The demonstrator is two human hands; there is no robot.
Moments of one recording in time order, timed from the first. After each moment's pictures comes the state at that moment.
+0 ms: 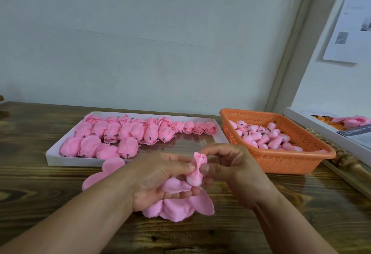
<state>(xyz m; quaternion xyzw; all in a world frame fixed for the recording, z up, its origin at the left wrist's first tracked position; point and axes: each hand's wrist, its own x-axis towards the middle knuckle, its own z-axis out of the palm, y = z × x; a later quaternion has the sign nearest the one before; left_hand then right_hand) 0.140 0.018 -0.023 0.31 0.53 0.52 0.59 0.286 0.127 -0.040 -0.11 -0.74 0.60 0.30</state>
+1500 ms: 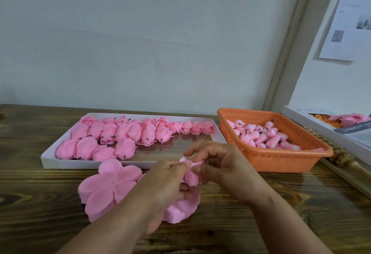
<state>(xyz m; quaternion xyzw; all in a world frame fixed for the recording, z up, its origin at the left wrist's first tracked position) 0.169 0.015 -0.035 0.31 0.61 0.57 0.46 0.280 0.126 -0.035 -0.13 -0.80 0.51 0.29</state>
